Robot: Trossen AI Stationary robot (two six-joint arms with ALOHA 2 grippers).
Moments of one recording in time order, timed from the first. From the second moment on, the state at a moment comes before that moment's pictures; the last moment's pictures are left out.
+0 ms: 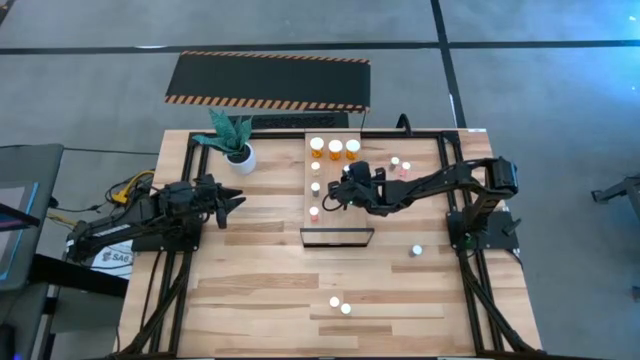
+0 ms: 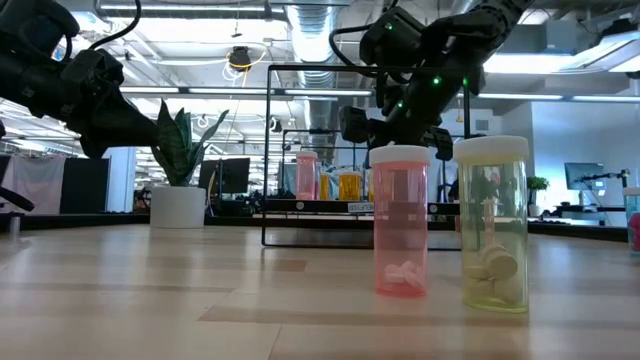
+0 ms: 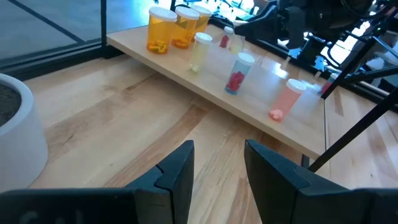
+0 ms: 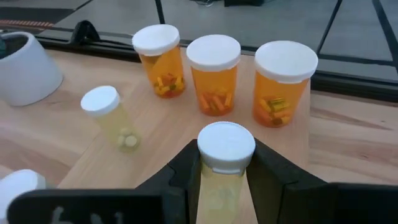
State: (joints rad) left arm 0.30 0.02 0.13 -0.42 -0.07 -0.35; right arm -0.08 1.74 0.96 -0.02 0.89 0.83
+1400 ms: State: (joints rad) left arm 0.30 0.02 0.13 -0.42 -0.07 -0.35; right arm -0.09 1.82 0.96 0.08 0.92 0.72
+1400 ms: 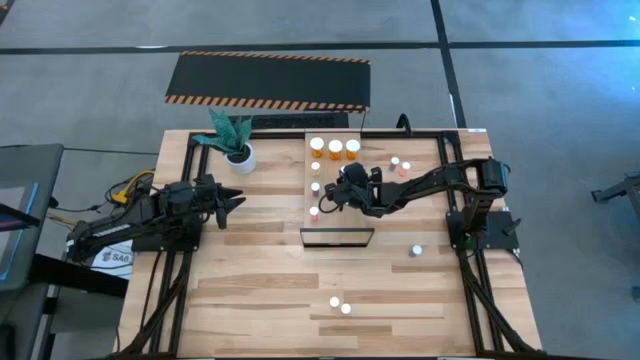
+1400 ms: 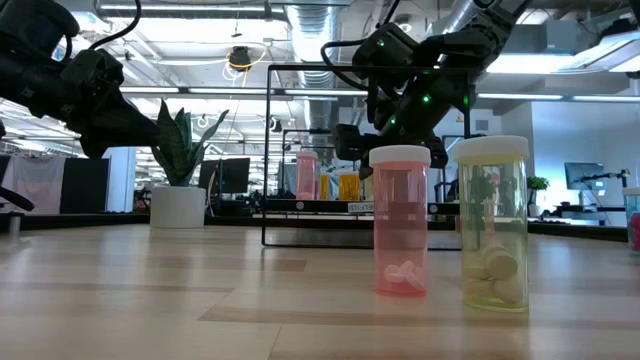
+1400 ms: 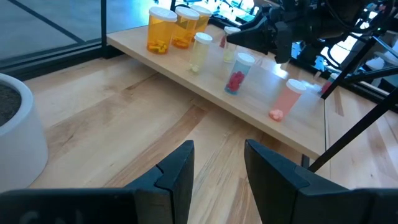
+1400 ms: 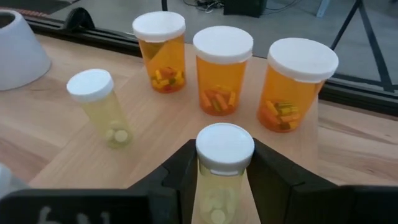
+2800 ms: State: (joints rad) left arm 0.30 0.02 0.13 -0.42 -0.07 -0.35; right arm -0.13 1.82 0.96 0.09 0.89 0.70
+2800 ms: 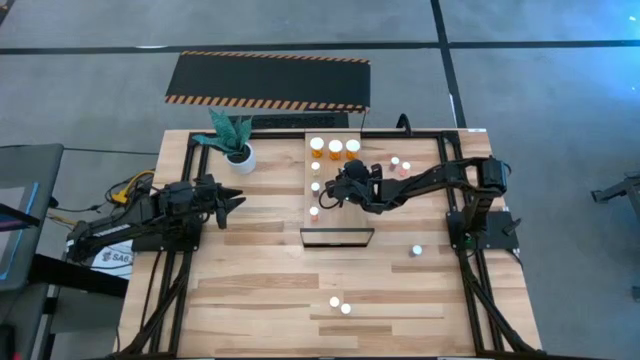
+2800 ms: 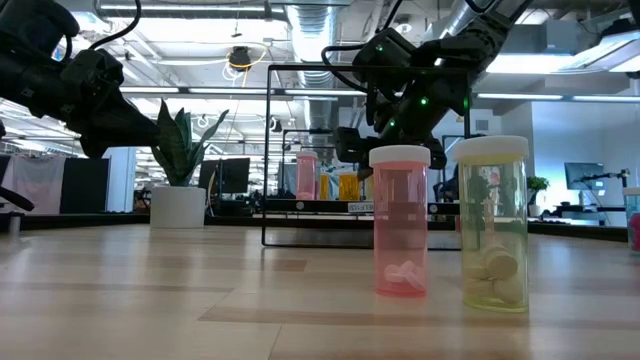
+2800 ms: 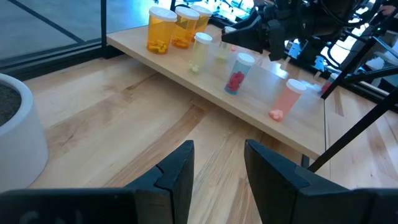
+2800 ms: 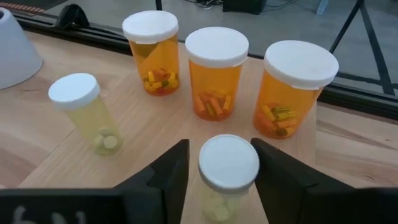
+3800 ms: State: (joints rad) left arm 0.30 0.02 0.13 -0.42 -0.07 -0.35; right arm -0.18 1.65 0.96 -0.12 0.62 0.82
